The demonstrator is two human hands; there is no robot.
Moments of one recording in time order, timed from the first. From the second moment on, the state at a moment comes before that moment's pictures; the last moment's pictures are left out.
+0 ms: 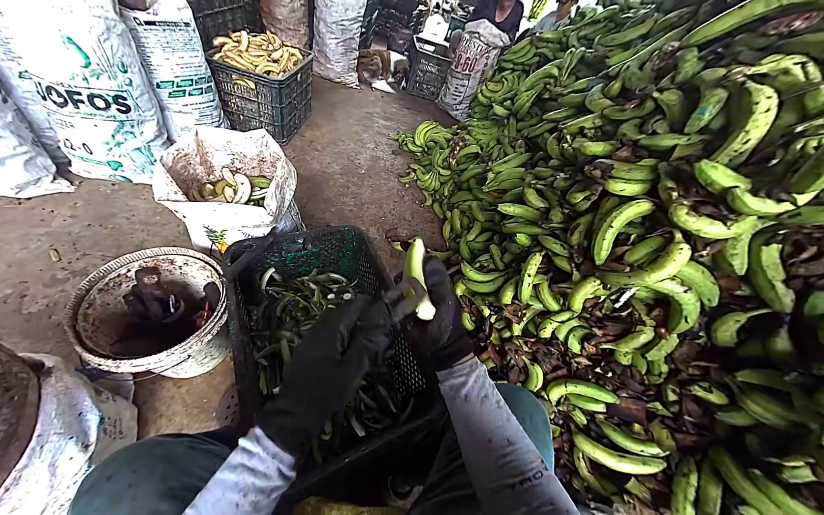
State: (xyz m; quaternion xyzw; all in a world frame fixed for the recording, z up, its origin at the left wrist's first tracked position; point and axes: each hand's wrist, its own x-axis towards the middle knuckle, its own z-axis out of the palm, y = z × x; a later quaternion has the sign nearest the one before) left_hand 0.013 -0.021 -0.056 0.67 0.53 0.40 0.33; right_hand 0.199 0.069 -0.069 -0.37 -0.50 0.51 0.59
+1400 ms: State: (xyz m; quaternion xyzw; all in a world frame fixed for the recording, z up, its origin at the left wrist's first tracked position) left_hand -0.002 -0.002 -0.069 0.66 0.62 0.40 0.13; right_hand 0.177 0.053 -0.049 -0.37 -0.56 0.55 0.49
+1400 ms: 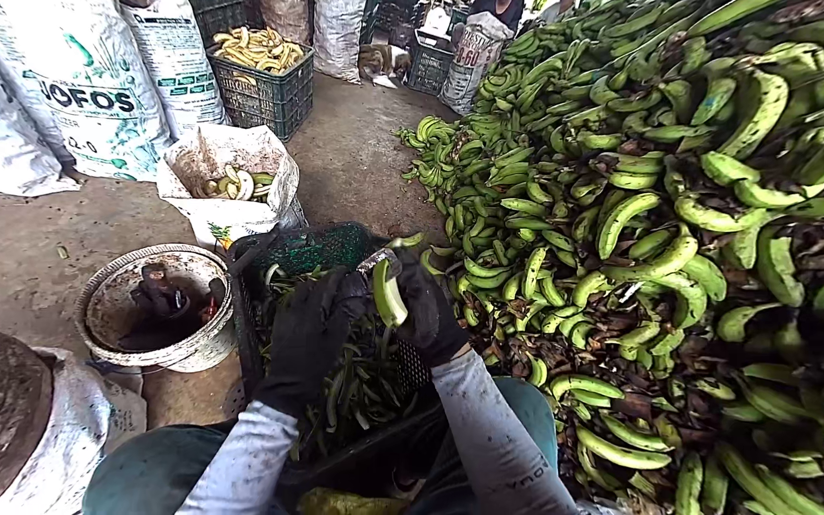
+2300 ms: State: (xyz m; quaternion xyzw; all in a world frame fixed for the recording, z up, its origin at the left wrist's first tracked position) left_hand 0.016 -0.008 -0.094 0.72 0.55 0.42 0.01; right_hand 0.187 0.059 -0.049 -0.24 -0.19 0.75 0.59
